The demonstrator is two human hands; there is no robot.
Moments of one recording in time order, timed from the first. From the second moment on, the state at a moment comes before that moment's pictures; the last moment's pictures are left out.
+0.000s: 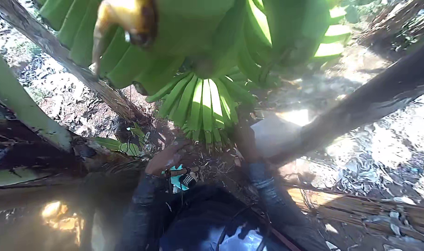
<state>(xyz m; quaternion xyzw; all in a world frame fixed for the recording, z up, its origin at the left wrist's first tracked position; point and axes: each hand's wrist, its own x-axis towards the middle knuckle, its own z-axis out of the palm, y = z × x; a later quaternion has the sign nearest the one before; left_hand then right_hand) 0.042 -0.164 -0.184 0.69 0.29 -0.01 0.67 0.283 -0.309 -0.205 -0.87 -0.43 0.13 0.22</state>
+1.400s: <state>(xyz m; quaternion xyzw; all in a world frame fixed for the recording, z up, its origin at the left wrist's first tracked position) 0.081 -0.138 -0.292 0.83 0.31 -0.18 0.44 0.348 -0.317 -0.179 -0.75 -0.52 0.38 0.15</state>
